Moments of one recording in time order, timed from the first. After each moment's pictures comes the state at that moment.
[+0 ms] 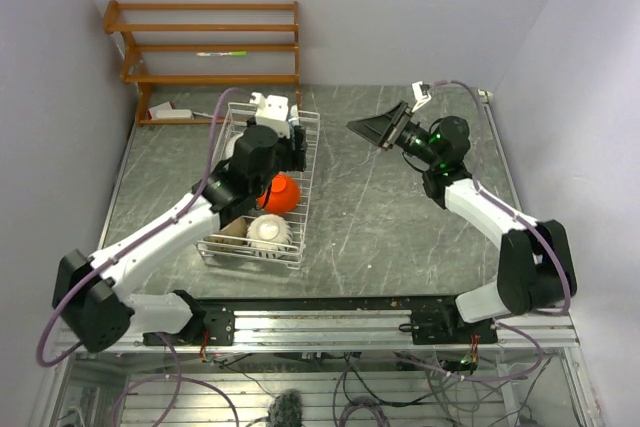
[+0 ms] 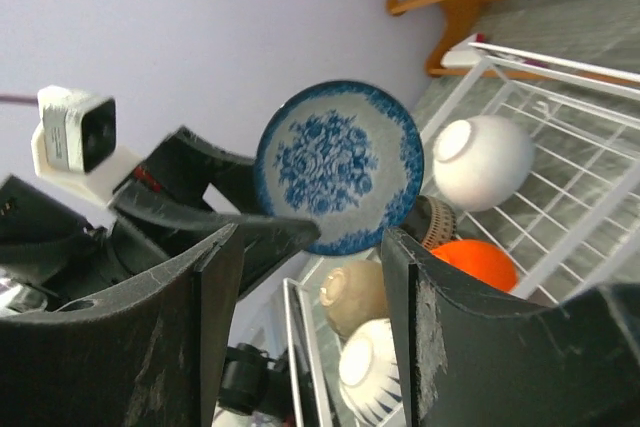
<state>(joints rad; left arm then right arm) -0.73 1.21 1.01 -0.05 -0.39 -0.23 0.30 1.48 0.89 0.79 -0.71 1.05</state>
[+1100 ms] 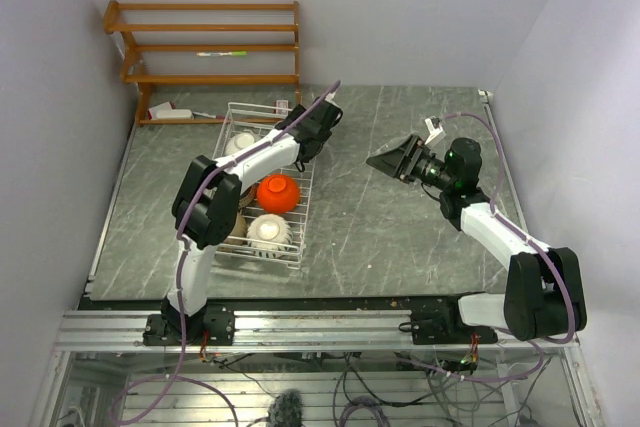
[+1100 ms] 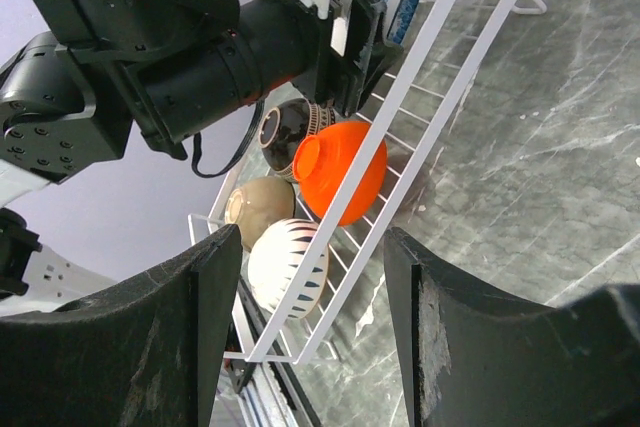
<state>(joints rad) -0.66 2.07 1.68 -0.47 -0.60 0.20 0.15 1.29 0.66 0.47 -0.75 0.81</state>
